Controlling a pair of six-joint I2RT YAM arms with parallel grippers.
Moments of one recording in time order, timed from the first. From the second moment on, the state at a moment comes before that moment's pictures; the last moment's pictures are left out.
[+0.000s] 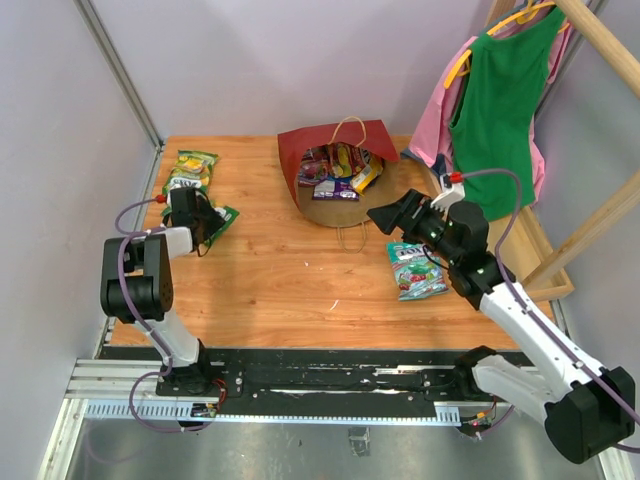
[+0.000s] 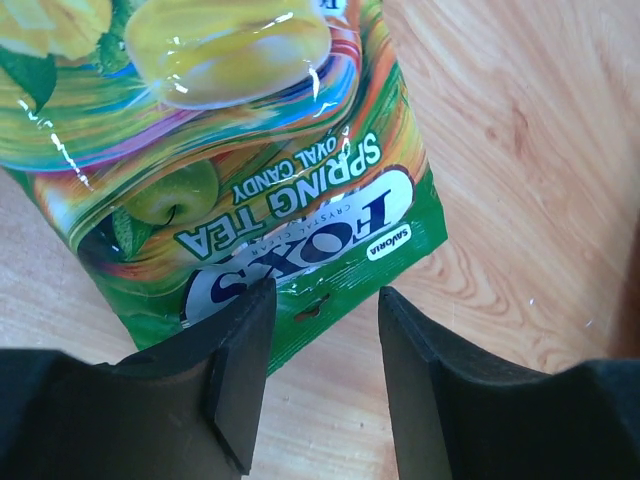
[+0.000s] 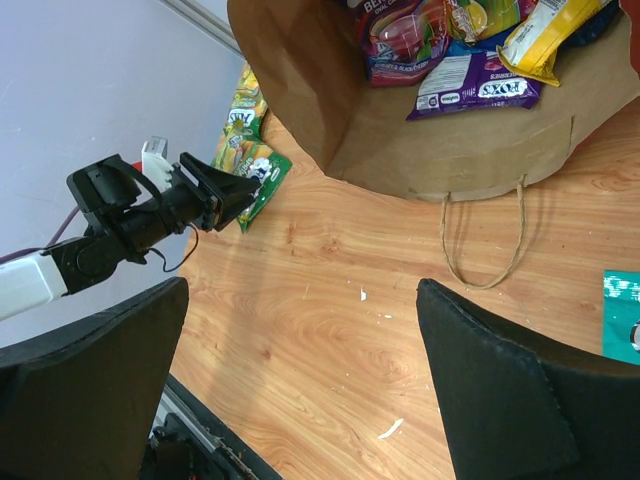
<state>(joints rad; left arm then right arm) 0.11 1.70 0.81 0.17 -0.03 -0.63 0.42 0.97 0.73 0.05 -0.17 0.75</state>
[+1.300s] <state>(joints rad) -0.51 1.21 0.78 0.21 -0.11 -0.41 0.42 0.88 0.71 -0.11 -0.12 0.53</state>
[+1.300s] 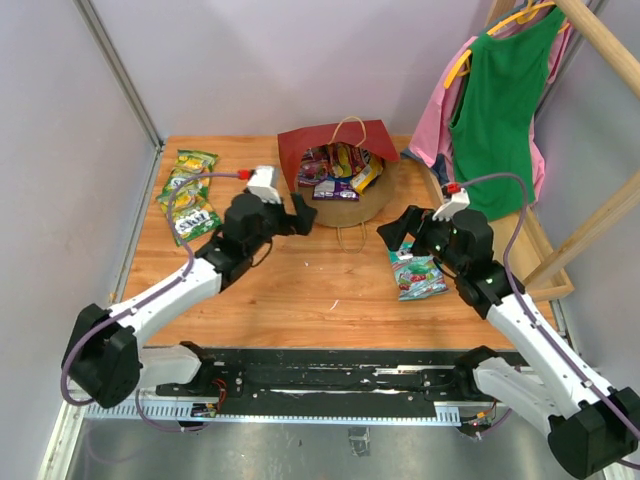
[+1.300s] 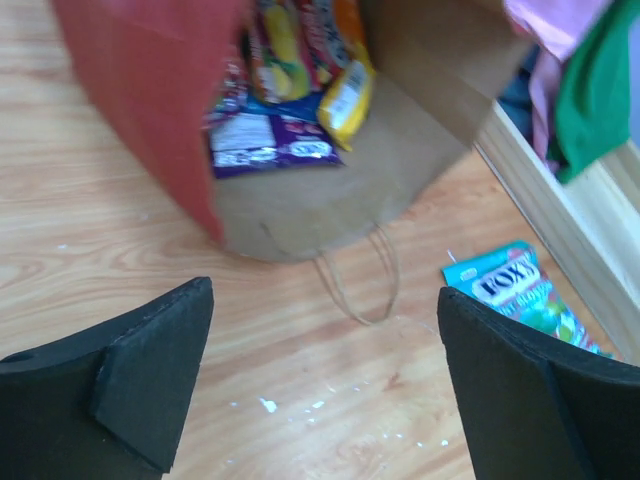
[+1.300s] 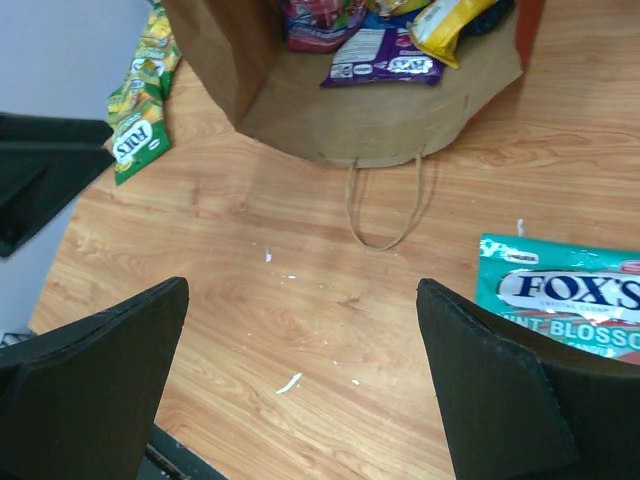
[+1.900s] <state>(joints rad) -0.81 1.90 1.37 0.13 -0.36 -0.12 0.23 0.73 0.67 -0.24 -0.13 0.43</state>
